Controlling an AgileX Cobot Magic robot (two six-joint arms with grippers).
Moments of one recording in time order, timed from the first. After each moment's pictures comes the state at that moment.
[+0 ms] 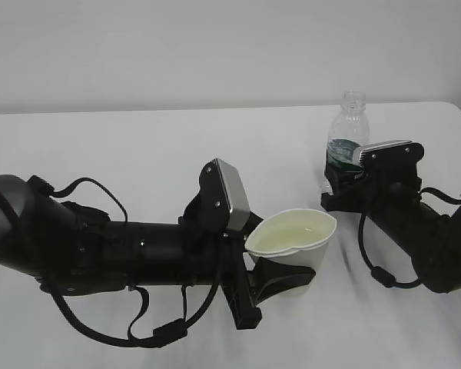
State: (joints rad) left arm -0.69 2.06 -0.85 0.82 -0.96 -0.34; right arm 0.18 2.25 -0.80 -0.02 -1.16 -0.05
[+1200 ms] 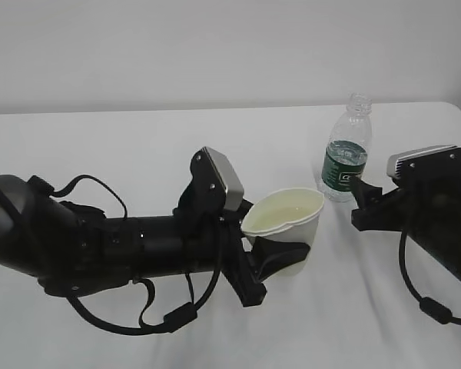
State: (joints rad) left arm -0.69 2.06 -0.85 0.68 -0.96 -0.34; right arm 0.18 2.01 -0.52 0.02 -1.15 -0.12
